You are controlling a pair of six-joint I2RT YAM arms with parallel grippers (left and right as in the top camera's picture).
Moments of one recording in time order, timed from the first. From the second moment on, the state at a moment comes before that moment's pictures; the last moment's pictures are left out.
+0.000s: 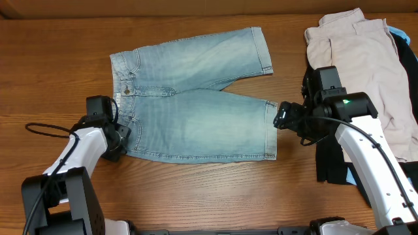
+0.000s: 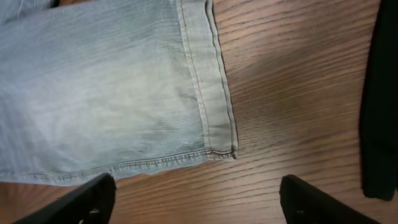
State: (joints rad) left arm 0.17 1.61 0.80 -0.55 -0.09 -1.04; right arm 0.15 1.42 1.18 -1.10 -0.18 0.49
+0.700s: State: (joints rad) left arm 0.17 1.61 0.81 -0.57 -0.07 -0.99; right arm 0.40 1.42 0.80 -0.74 -0.09 0.82
